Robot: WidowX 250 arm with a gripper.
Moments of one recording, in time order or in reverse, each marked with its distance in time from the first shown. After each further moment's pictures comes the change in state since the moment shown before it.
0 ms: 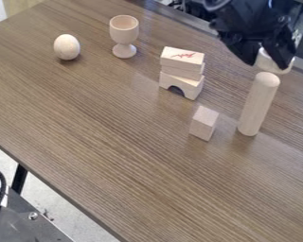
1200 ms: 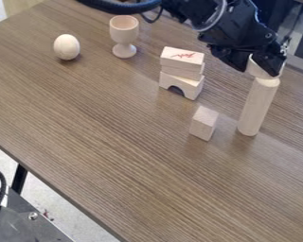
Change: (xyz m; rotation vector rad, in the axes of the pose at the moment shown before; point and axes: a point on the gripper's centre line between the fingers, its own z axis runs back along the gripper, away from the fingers) arm -0.011 0.005 0.000 0.026 -0.096 0.012
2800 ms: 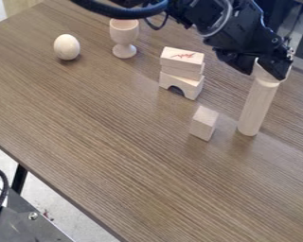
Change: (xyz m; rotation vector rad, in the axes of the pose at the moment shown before) arm -0.004 -0.009 -0.004 -0.018 -0.005 -0.016
